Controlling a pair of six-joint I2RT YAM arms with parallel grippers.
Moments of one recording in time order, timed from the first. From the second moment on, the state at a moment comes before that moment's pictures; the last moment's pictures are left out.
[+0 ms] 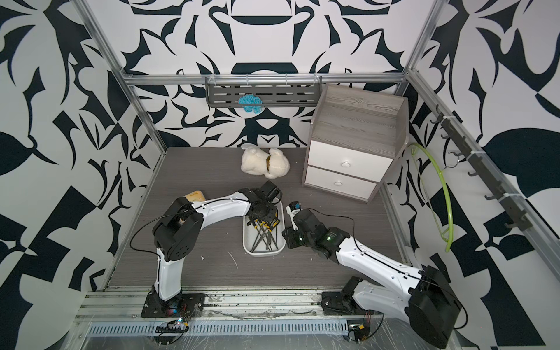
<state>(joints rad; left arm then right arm) -0.84 2.01 1.42 -0.59 -0.12 -0.40 0.78 1.07 0.62 -0.37 -0.05 0.51</state>
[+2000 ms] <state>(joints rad) -0.66 0.98 0.70 0.04 0.26 -0.63 0.89 1.30 0.79 -0.01 -0.54 0.56</state>
